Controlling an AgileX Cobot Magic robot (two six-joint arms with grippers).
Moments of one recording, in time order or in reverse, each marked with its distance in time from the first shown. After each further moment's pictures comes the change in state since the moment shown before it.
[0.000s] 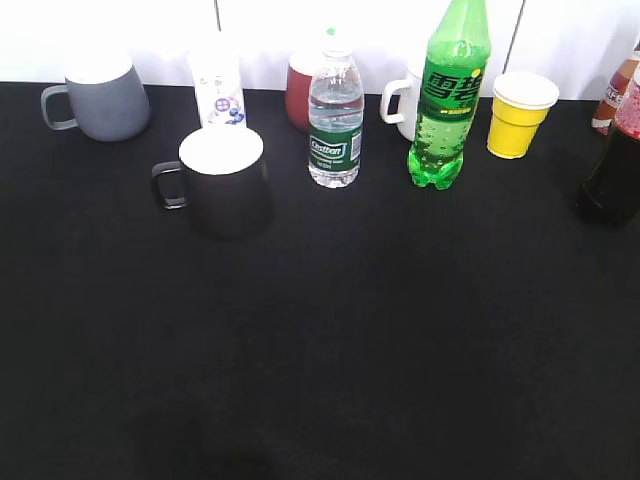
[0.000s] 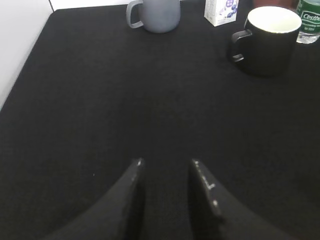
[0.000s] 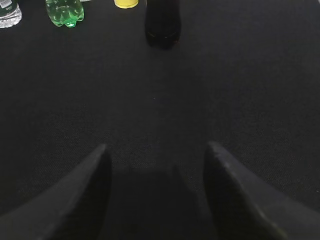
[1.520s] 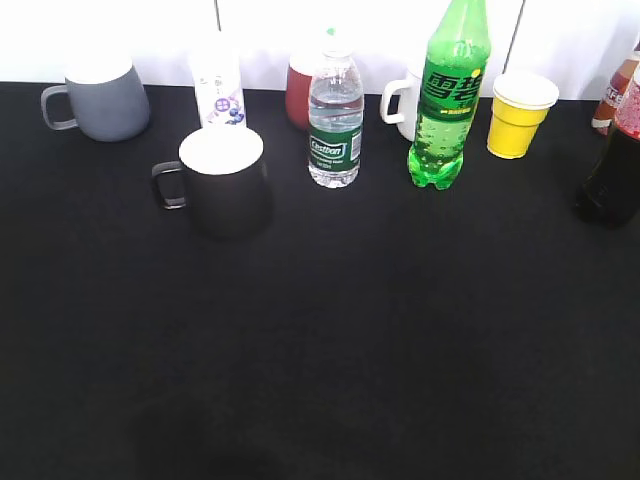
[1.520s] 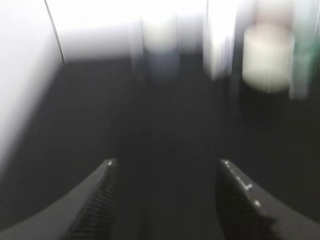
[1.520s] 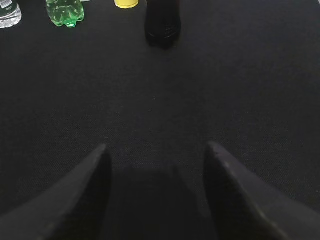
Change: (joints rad) left arm 0.000 0.000 -0.029 -0.008 -0.125 0.000; right arm 0.000 0.000 0.000 0.000 0.000 0.000
